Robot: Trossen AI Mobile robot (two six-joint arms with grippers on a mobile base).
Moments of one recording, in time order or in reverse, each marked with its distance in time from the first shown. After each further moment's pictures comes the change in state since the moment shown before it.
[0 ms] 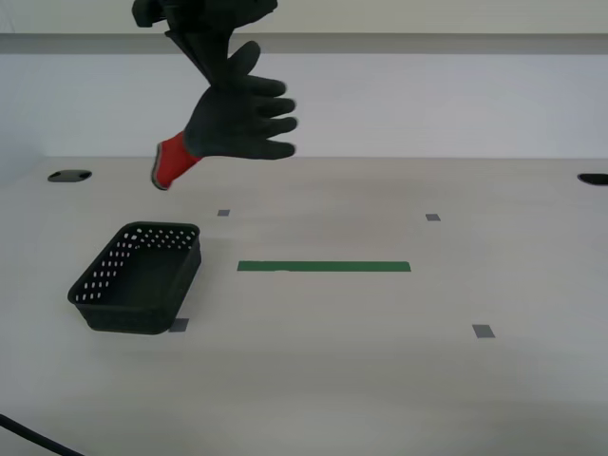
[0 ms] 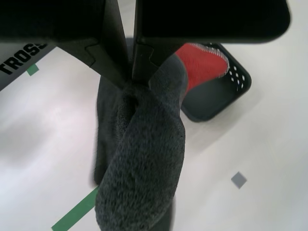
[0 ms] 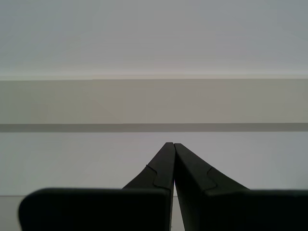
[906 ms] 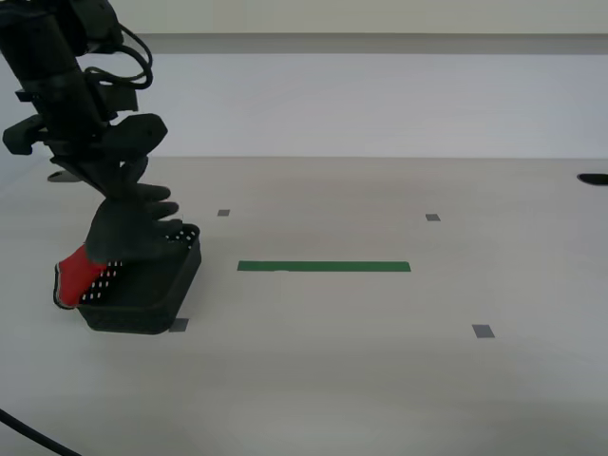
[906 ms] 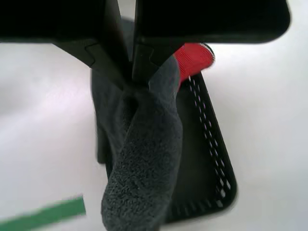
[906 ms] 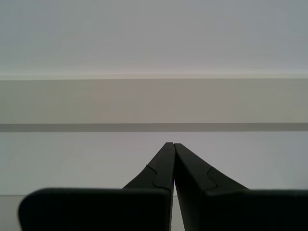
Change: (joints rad) arm 0 0.000 0.000 0.000 0.000 0.000 0.000; arm 1 0.317 -0.208 -0.777 0.547 -0.002 -0.110
